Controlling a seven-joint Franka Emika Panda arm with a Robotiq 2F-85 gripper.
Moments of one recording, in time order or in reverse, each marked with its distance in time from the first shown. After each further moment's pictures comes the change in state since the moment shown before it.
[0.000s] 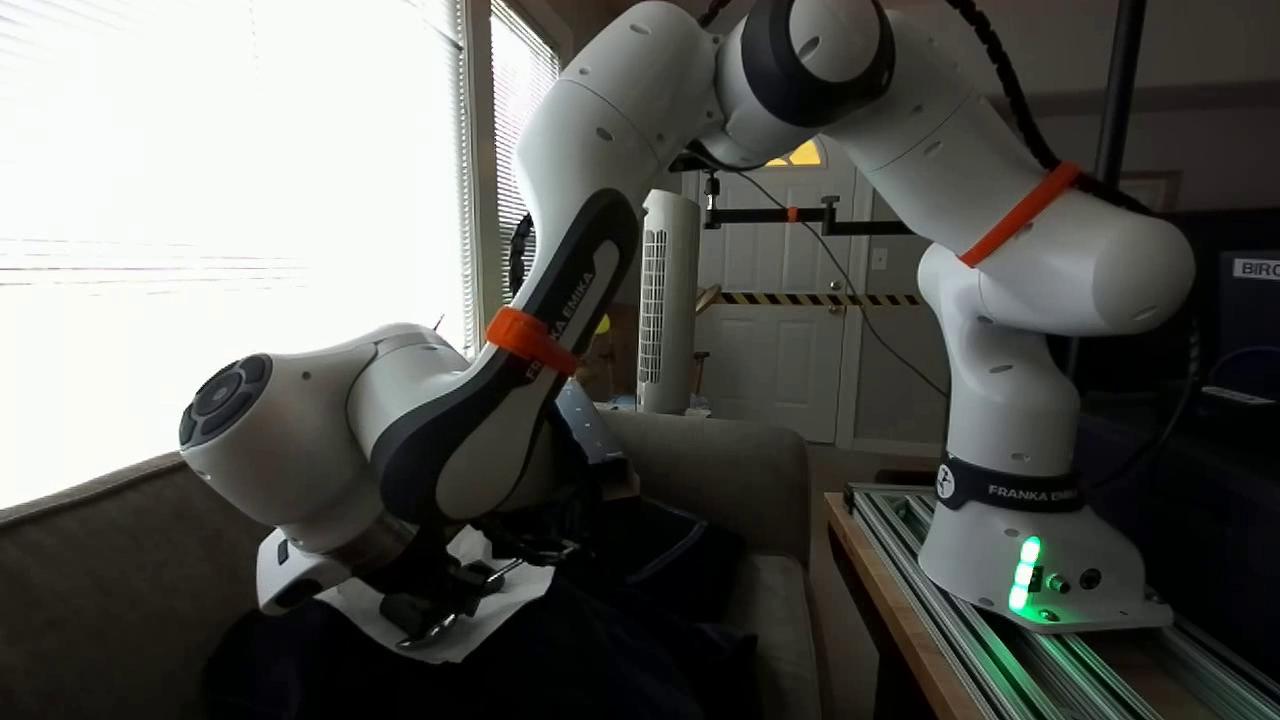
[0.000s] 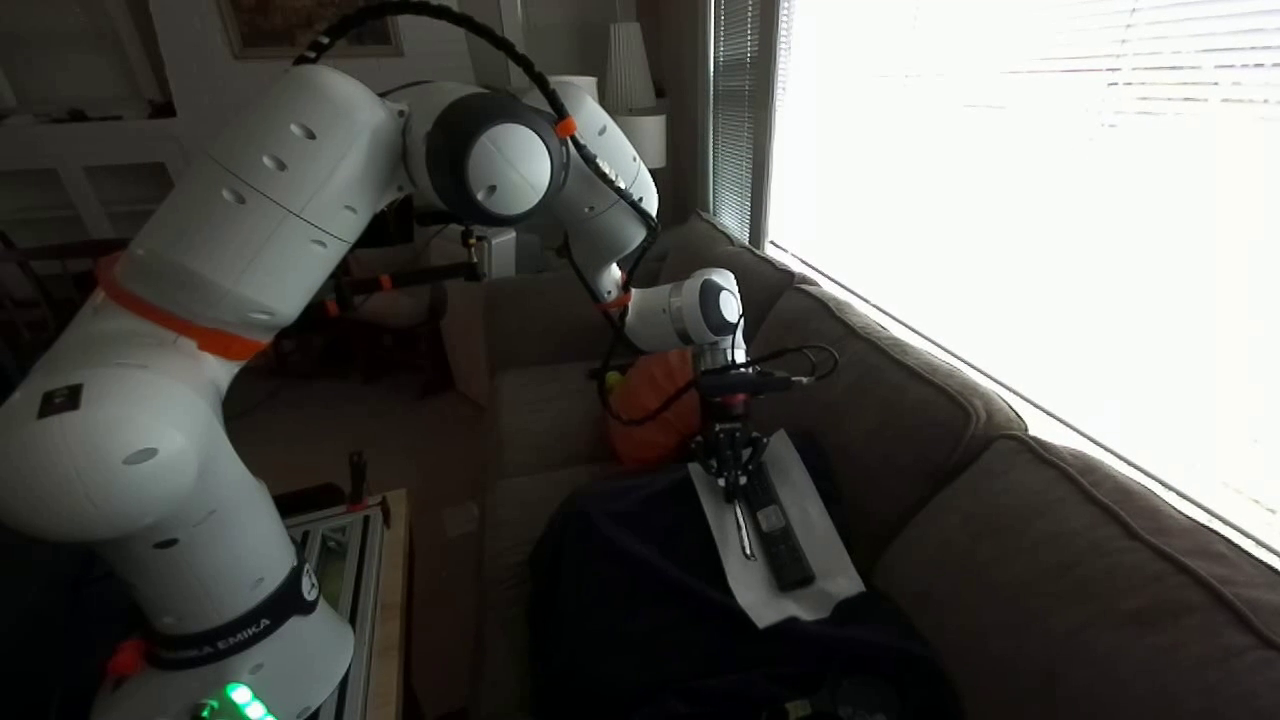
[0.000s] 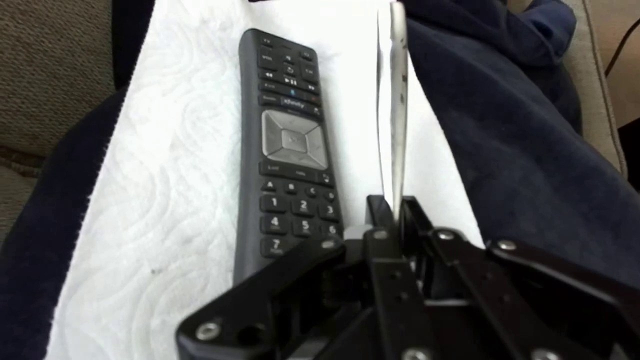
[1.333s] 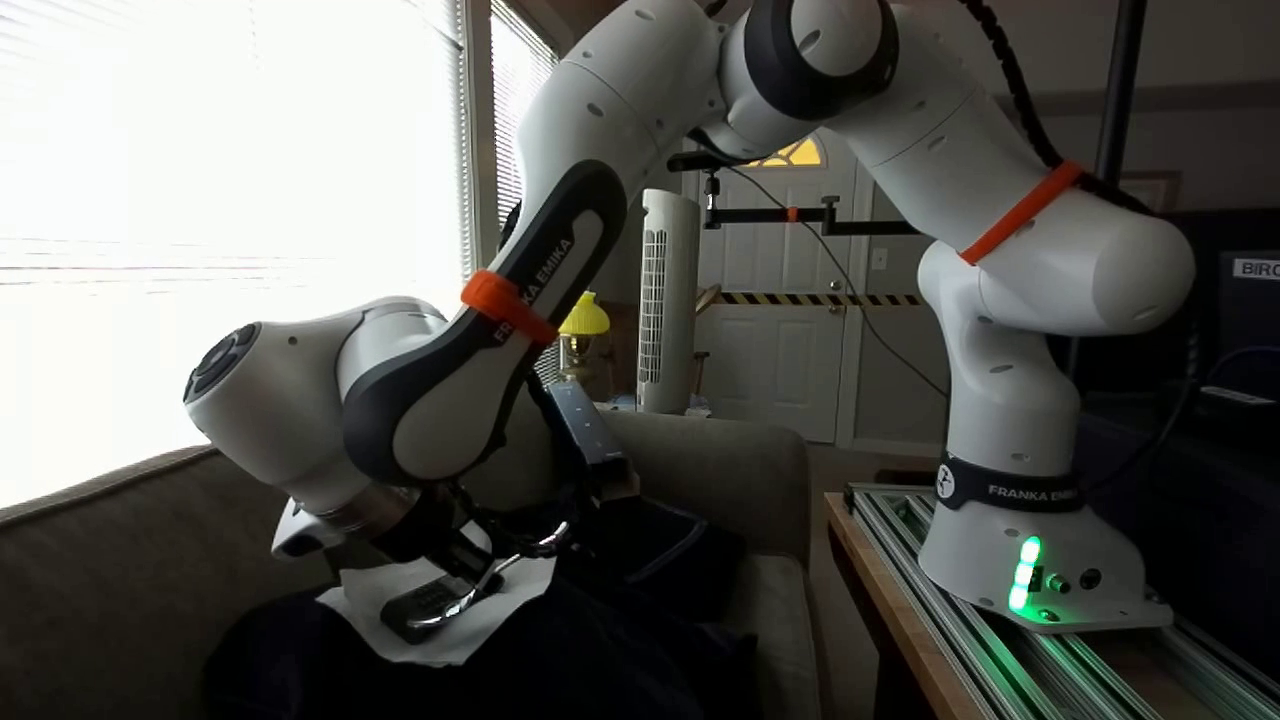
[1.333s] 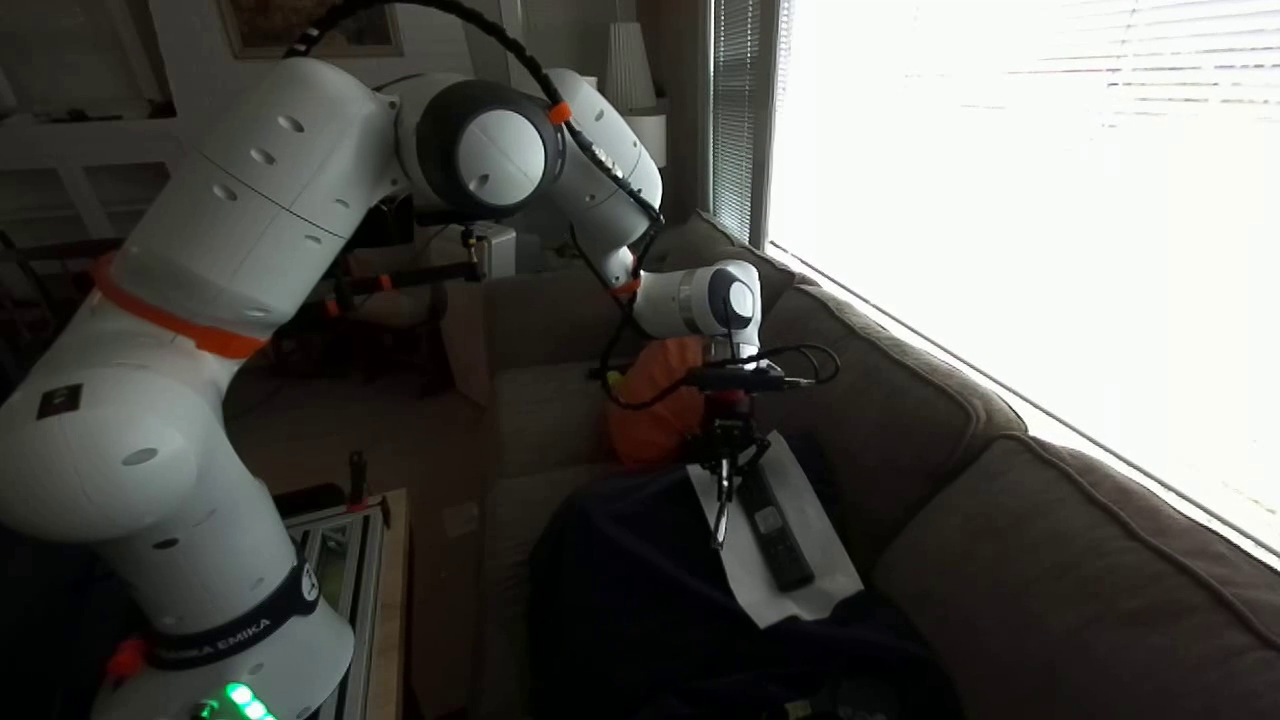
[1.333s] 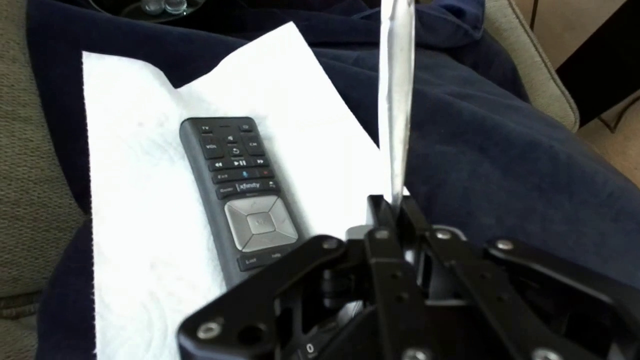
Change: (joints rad) arm -0.003 -0.027 -0.031 0.020 0.144 -0.095 0.185
